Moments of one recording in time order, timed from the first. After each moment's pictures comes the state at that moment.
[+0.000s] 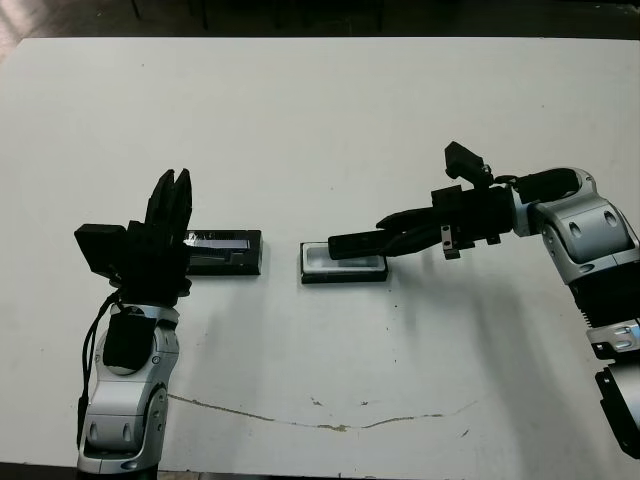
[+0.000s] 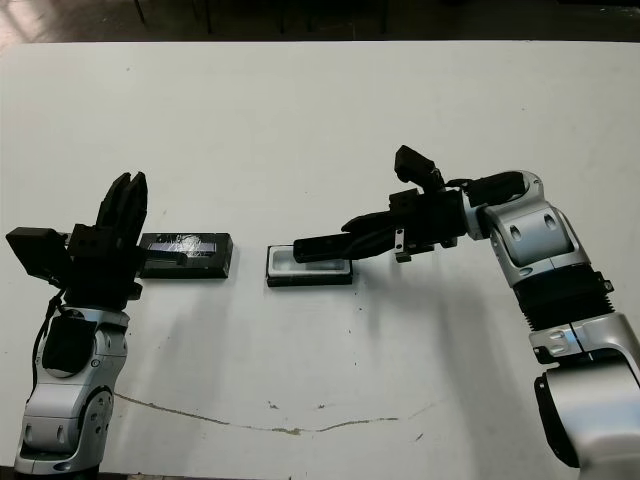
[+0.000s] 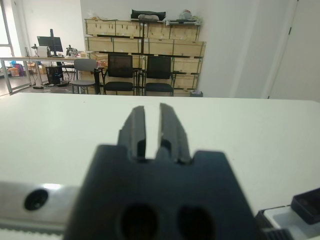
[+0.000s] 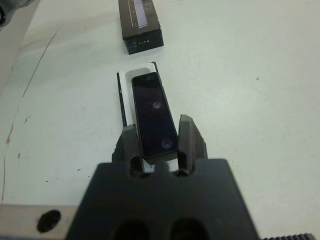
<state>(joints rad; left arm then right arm) 0.03 0.13 0.06 -0.39 -0.13 0.04 -0.06 -0.74 -0.62 0.30 0.36 0.21 0.40 1.35</state>
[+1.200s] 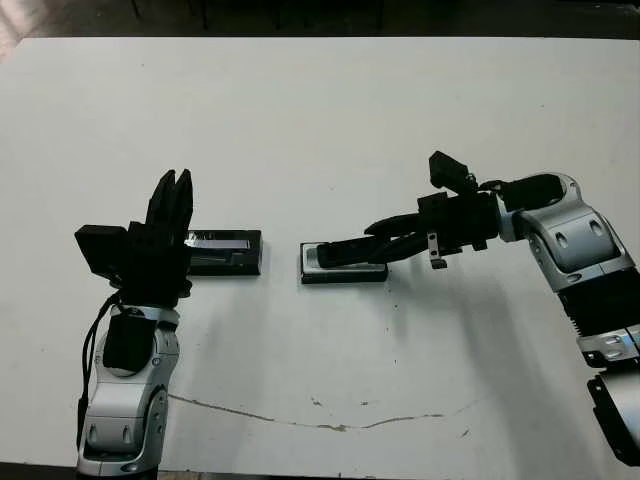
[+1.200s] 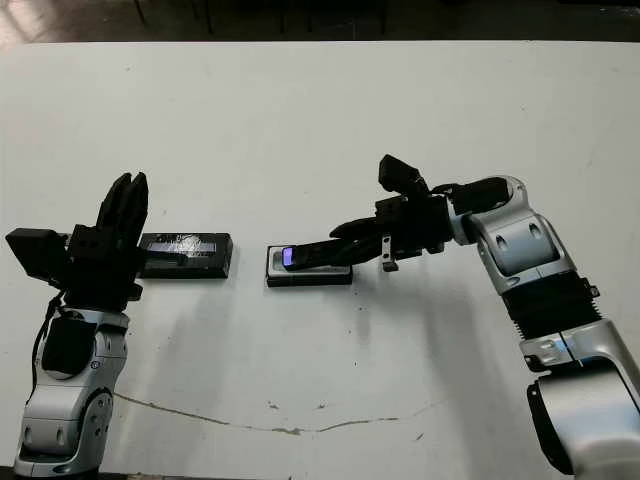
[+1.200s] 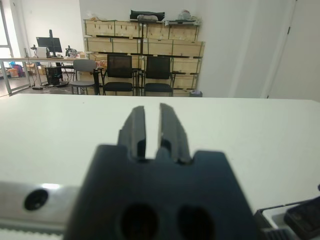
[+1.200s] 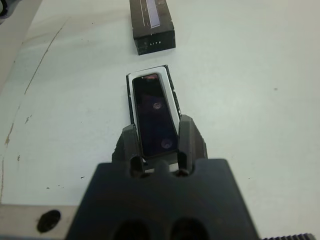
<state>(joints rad) 0.04 0.13 0.05 -0.41 -0.12 0.04 -0.06 -0.71 -0.60 0.33 0.28 0.20 0.42 1.34</state>
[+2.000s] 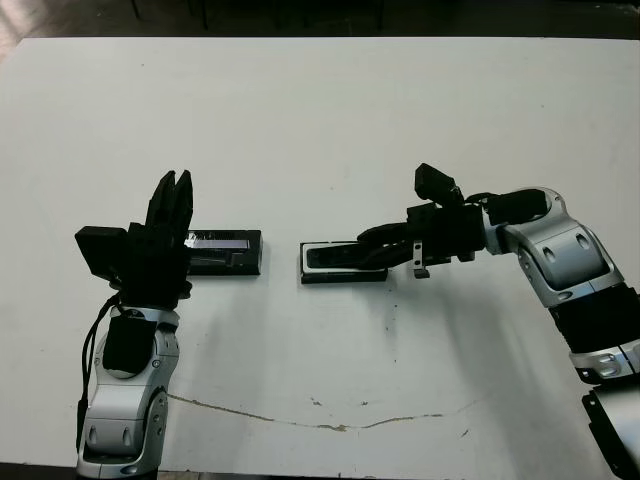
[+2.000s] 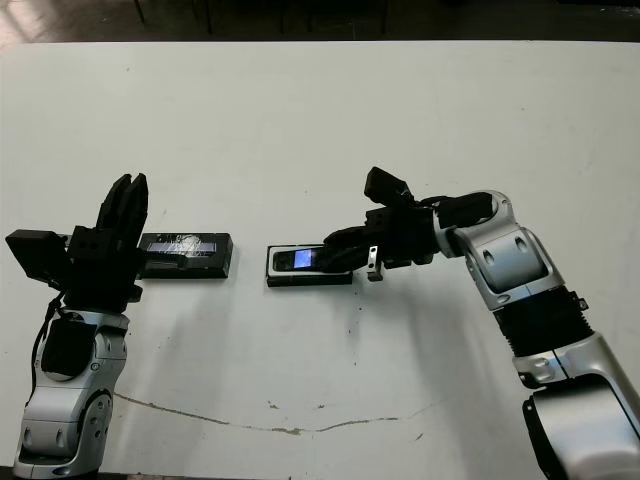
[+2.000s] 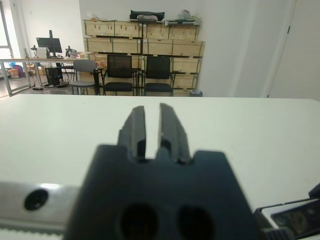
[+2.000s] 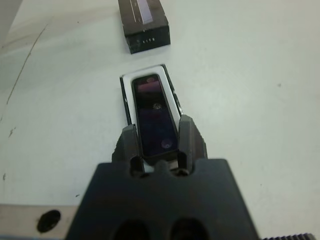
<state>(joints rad) 0.05 0.13 0.05 -0.41 -0.12 0.04 -0.06 -0.64 -0.58 0.33 0.15 0.18 0.49 1.20</state>
